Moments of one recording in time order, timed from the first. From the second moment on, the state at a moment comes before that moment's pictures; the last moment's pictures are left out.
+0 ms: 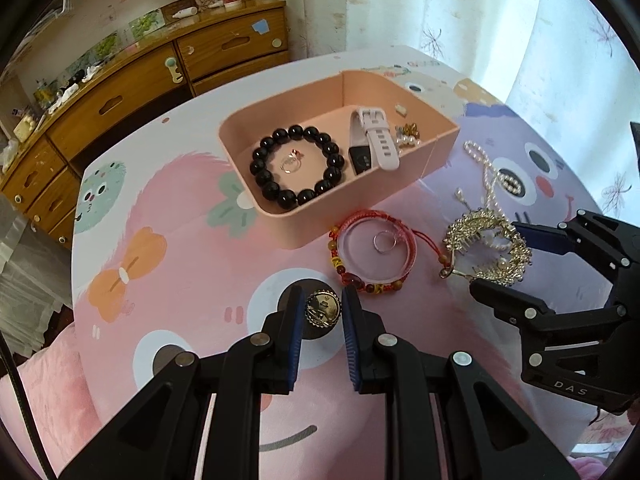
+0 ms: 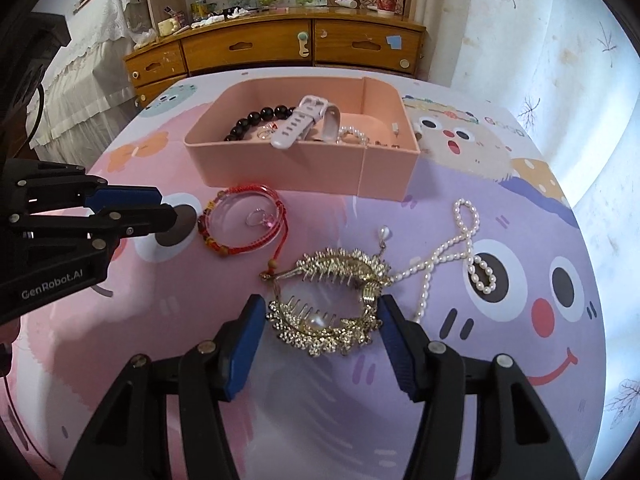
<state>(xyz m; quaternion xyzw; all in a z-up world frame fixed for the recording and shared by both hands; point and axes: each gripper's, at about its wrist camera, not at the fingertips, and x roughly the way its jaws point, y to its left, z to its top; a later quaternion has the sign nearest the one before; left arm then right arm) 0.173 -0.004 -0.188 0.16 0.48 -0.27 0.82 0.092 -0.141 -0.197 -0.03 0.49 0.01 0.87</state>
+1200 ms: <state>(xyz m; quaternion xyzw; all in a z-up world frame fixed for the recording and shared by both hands) 0.226 -0.015 -0.093 0.12 0.44 -0.29 0.84 0.146 -0.151 -0.084 -0.03 0.39 0.05 0.92</state>
